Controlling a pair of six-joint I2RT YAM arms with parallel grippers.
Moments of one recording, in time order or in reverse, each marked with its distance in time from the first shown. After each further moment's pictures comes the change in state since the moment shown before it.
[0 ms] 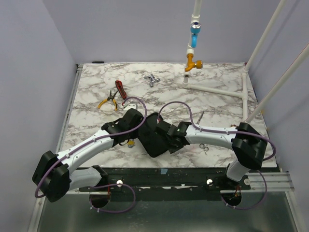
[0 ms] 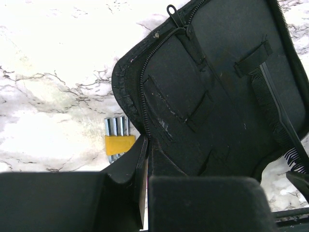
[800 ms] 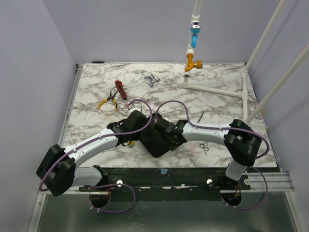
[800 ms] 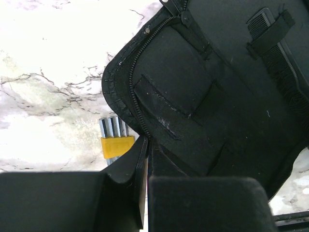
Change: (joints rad) left arm -0.029 0.072 -0.011 0.029 0.008 0.041; right arm -0.051 0.074 0.010 0.057 0.030 -0.143
